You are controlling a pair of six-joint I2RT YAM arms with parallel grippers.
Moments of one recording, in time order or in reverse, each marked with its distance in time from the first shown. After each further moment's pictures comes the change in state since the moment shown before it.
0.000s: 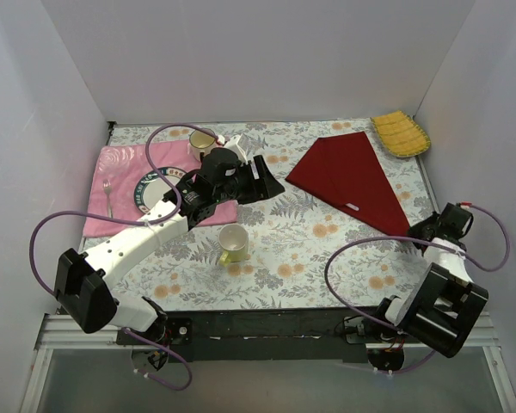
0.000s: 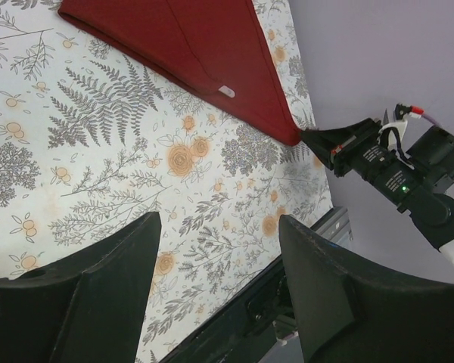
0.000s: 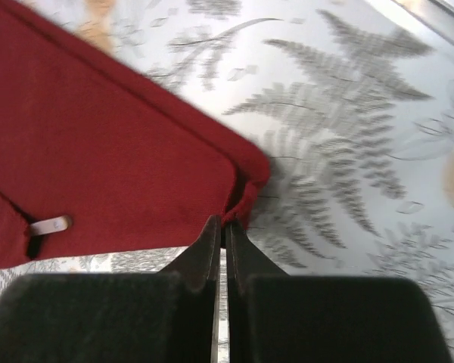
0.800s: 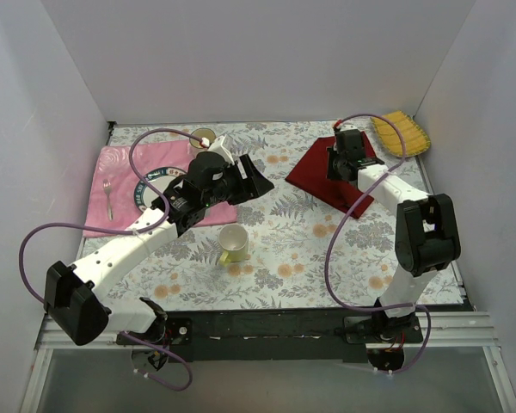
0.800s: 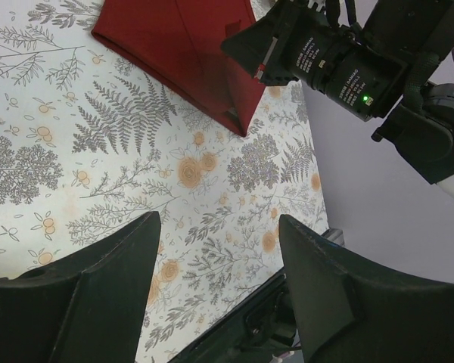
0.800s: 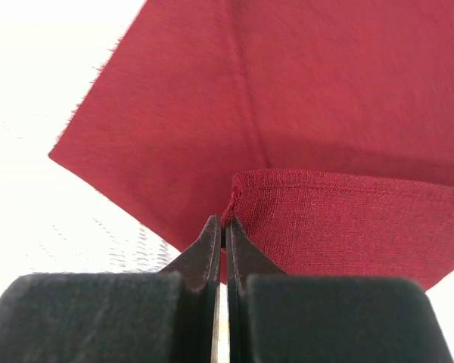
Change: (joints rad) left arm 0.038 -0.090 -0.082 0.029 -0.039 -0.035; right arm 0.879 0.538 0.727 -0.106 0.308 -0.284
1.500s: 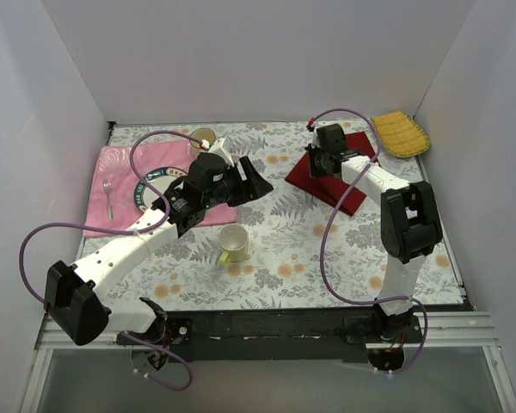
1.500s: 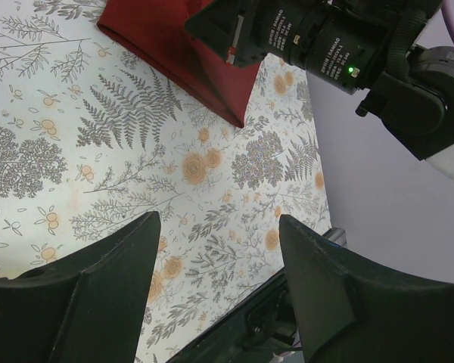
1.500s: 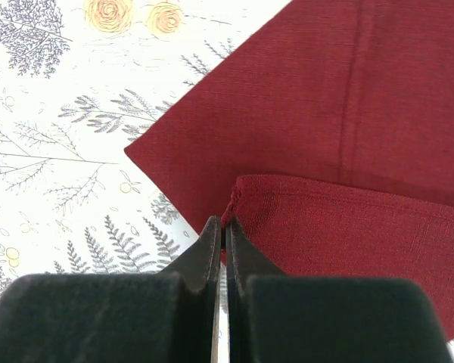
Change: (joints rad) left arm 0.006 -0.001 -0.016 0.001 -0.003 -0.008; right arm 0.087 0.143 0.166 -0.034 -0.102 -0.135
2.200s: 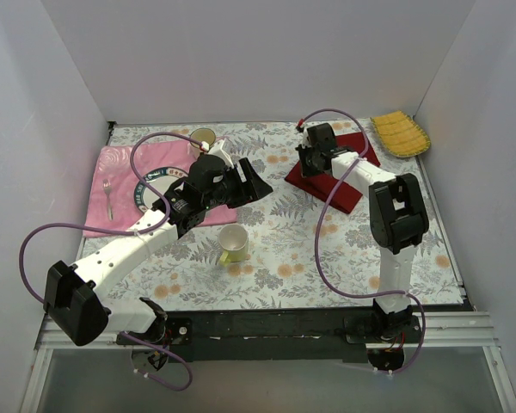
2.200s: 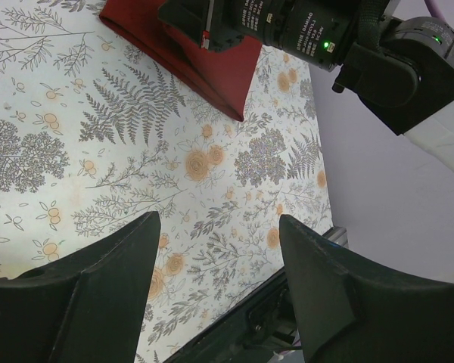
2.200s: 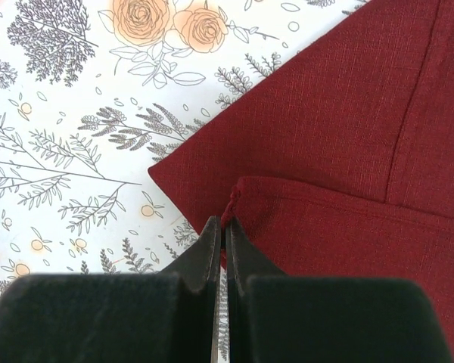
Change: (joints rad) left arm 0.000 -0.003 -0.015 0.000 0.001 -0.008; right arm 0.028 0.132 0.114 -0.023 -0.053 -0.014
